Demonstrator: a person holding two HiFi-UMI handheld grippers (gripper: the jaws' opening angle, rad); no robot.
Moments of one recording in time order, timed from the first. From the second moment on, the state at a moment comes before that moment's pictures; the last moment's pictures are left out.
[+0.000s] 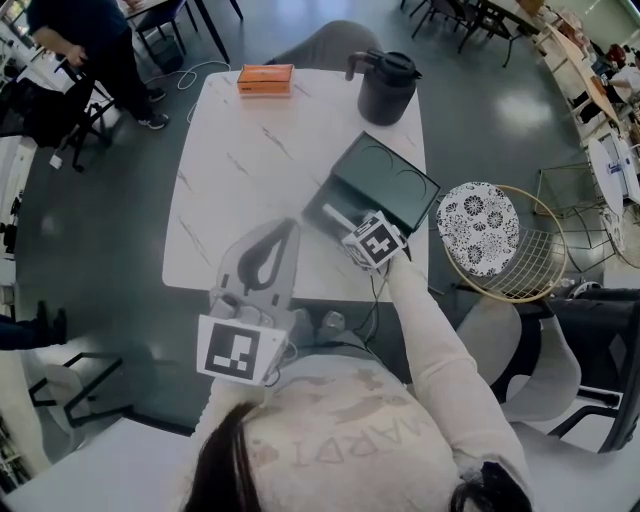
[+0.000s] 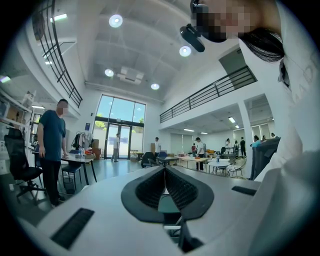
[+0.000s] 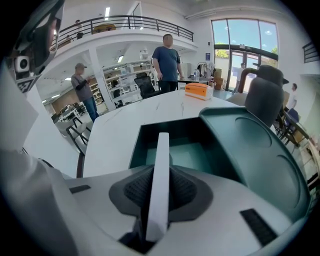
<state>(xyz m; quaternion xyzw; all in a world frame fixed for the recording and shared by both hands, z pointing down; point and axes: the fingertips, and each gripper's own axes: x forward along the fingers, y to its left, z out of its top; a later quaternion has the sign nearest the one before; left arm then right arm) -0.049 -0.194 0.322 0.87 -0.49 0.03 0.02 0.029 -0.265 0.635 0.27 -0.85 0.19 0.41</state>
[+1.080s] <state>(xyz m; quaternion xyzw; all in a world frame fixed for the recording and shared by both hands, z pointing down) -0.043 -0.209 0.327 0.87 -0.48 0.04 0.03 0.041 -0.279 0.620 0.27 -0.85 0.29 0.35</state>
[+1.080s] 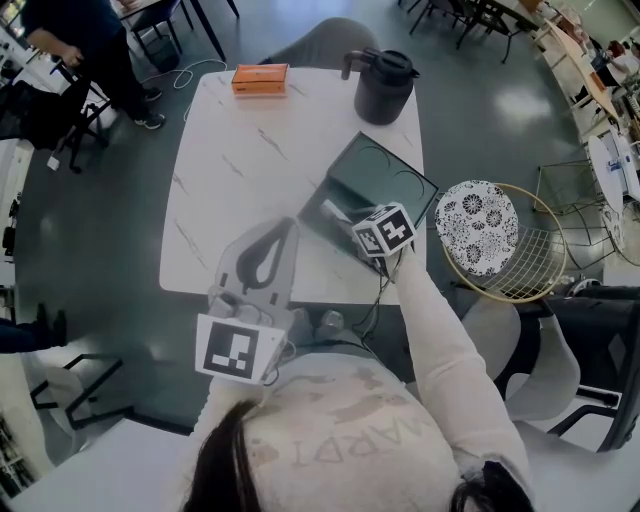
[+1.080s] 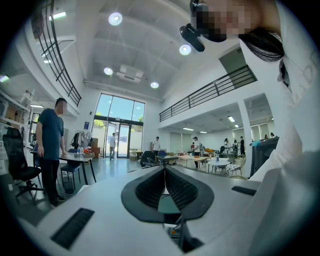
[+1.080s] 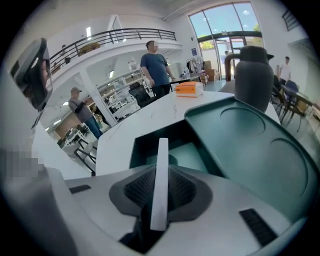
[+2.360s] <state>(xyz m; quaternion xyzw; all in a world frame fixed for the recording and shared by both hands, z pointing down) -0.031 -0.207 0.328 0.88 -0.48 0.04 0.03 0.046 -0.280 0.627 0.29 -0.82 0.37 0.32</state>
